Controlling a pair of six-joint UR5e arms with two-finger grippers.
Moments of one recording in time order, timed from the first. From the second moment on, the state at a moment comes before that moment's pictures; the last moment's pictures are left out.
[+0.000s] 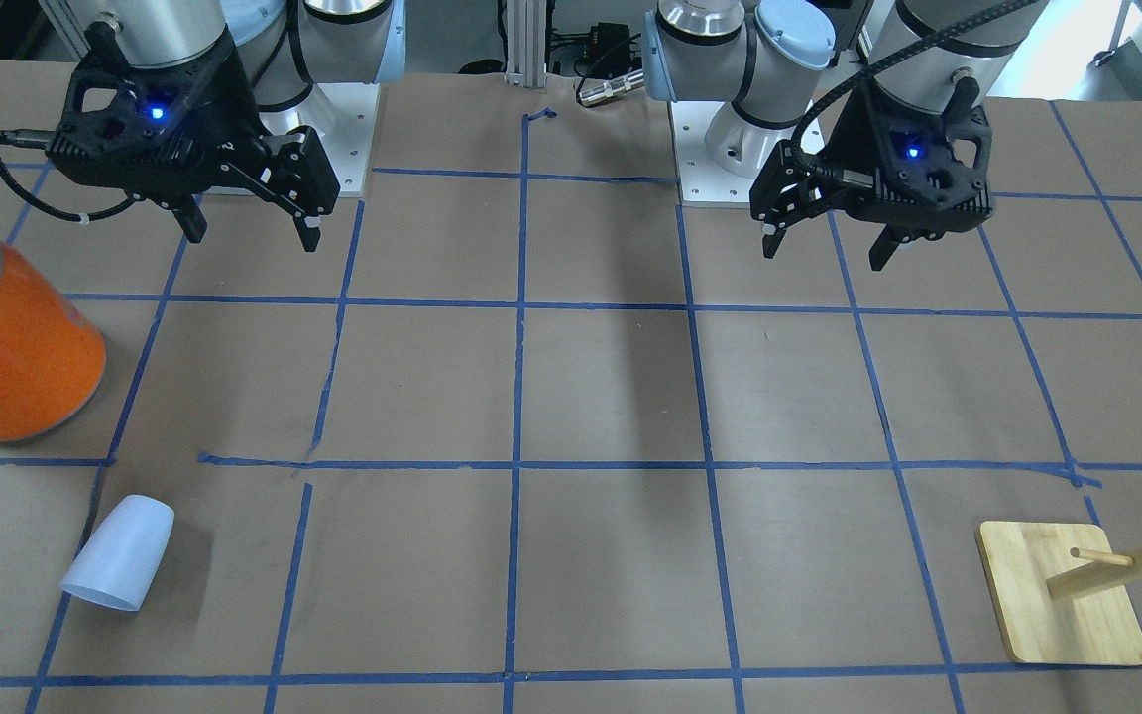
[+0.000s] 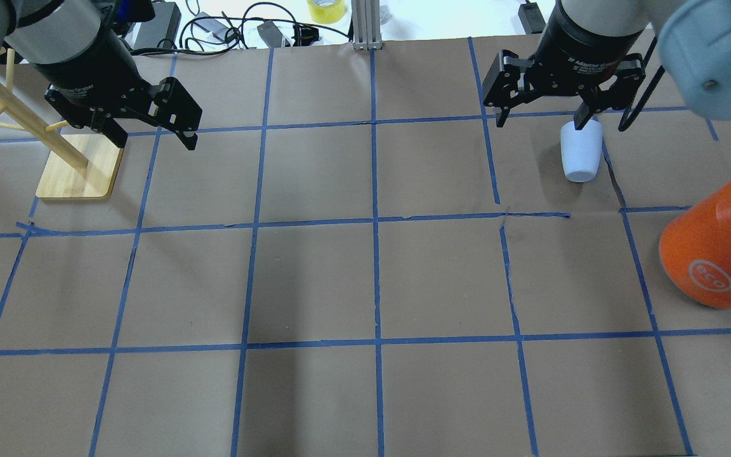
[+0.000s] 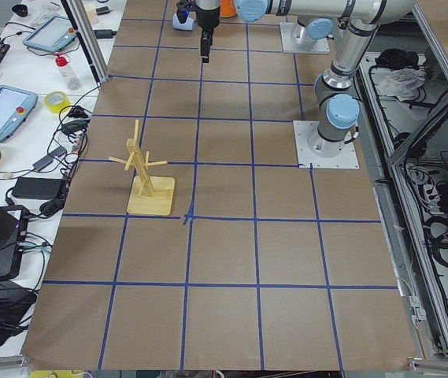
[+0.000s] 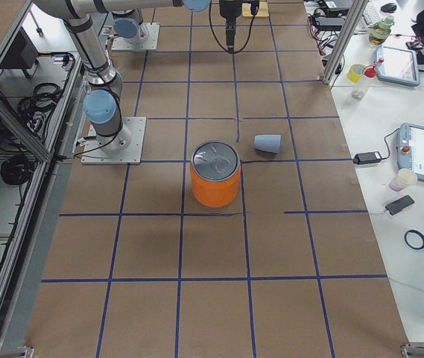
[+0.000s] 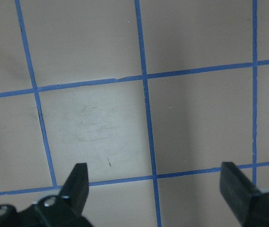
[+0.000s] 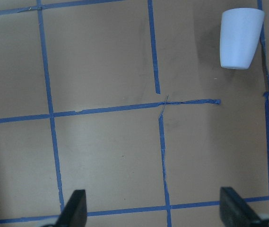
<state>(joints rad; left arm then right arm) -1.53 -1.56 -1.54 -1.58 1.55 0.14 1.64 -1.58 1.53 -1.61 -1.56 0.15</state>
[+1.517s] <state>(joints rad) -1.53 -1.56 -1.54 -1.58 1.55 0.14 1.60 -1.54 1.50 -1.62 -1.58 0.11</state>
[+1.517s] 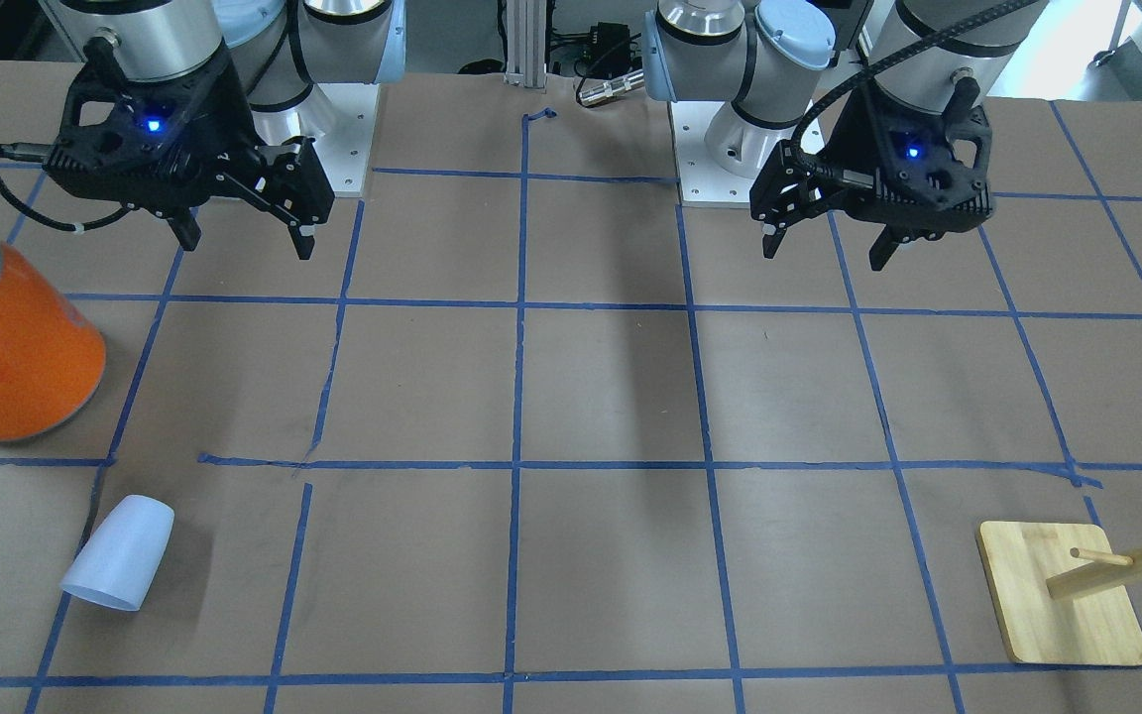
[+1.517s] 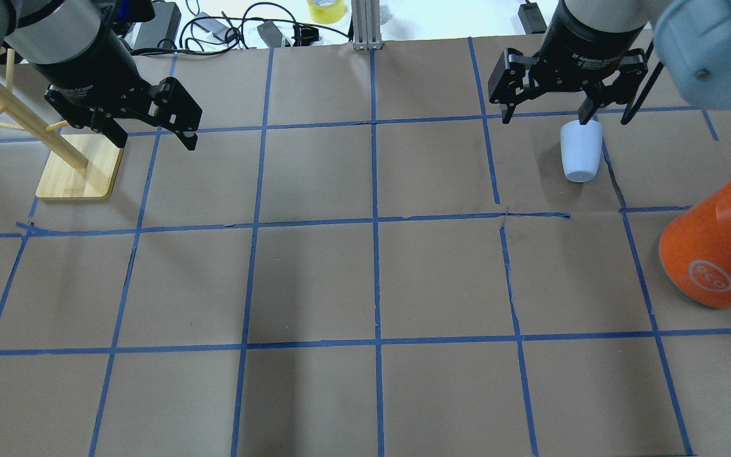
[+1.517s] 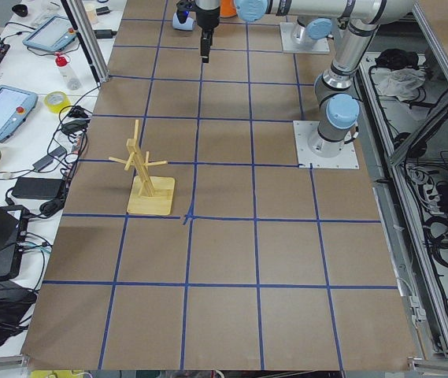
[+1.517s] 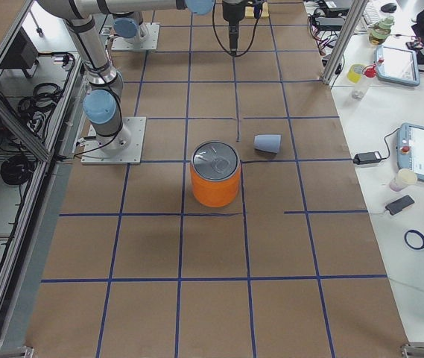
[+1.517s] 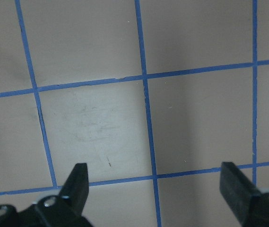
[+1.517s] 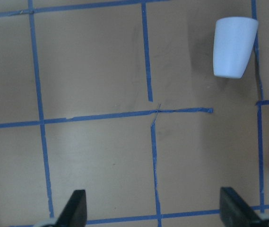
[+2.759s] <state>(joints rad) -1.53 -1.56 -1.54 -1.58 1.55 0.13 1.32 -1.05 1.39 -1.86 -1.57 0.02</state>
